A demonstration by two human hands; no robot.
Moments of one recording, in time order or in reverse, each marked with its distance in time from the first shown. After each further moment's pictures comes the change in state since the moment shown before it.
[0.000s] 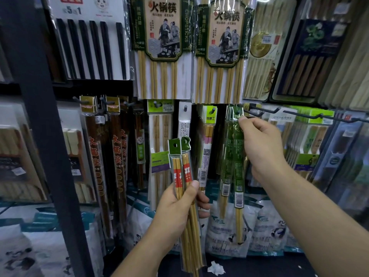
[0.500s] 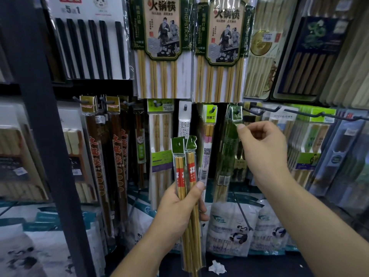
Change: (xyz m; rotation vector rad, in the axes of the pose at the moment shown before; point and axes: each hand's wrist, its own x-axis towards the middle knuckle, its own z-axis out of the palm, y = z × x) left_hand -0.003 0.003 -0.001 0.090 -0.004 -0.017; right_hand -0.022 0.000 -0.006 -0.111 0.070 -0.097
